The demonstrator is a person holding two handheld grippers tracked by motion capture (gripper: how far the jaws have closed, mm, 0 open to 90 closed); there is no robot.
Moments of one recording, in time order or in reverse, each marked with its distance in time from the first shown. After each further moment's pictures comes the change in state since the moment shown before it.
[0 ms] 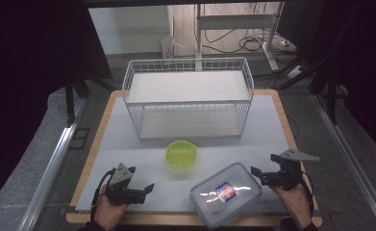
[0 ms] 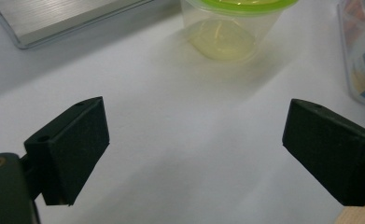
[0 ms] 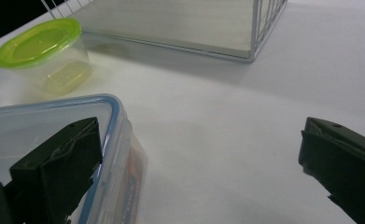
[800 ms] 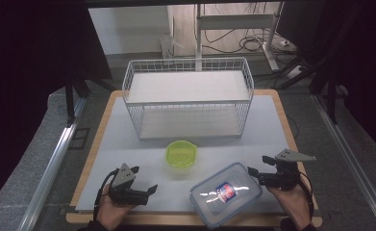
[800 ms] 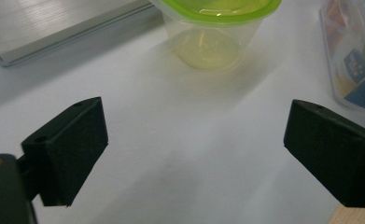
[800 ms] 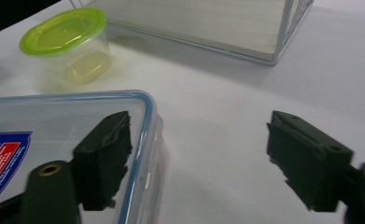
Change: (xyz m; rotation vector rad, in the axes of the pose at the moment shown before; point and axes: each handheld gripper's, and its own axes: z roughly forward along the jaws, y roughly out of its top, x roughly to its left) left arm -0.008 0.004 0.002 -0.032 -0.024 0.036; right arm 0.016 0.007 -0.003 0.034 0.034 -0.074
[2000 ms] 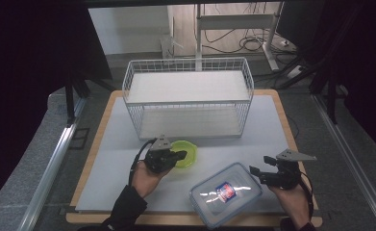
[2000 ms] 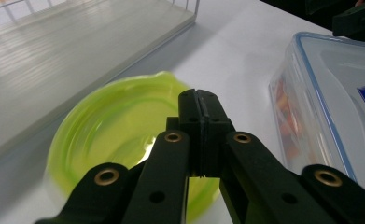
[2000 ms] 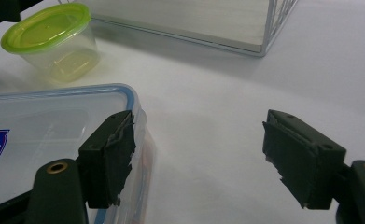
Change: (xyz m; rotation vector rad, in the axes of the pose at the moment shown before) left arm -0.018 0.105 0.083 0.012 -0.207 0.075; right arm -0.007 -0.004 0.002 0.009 -0.027 0.027
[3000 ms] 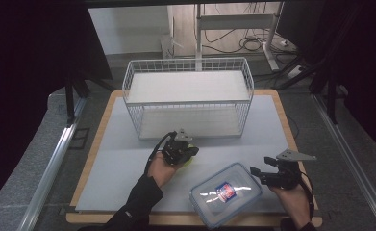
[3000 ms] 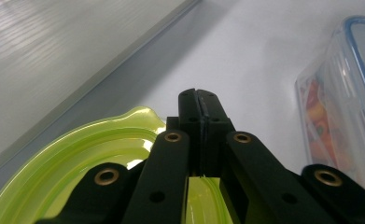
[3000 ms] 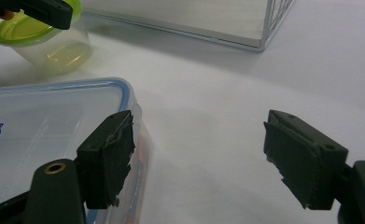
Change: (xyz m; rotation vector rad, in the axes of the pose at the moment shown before) left arm 0.001 0.021 0.040 0.145 0.027 -0.002; right arm -0.003 -0.002 0.001 0.011 0.004 -0.004
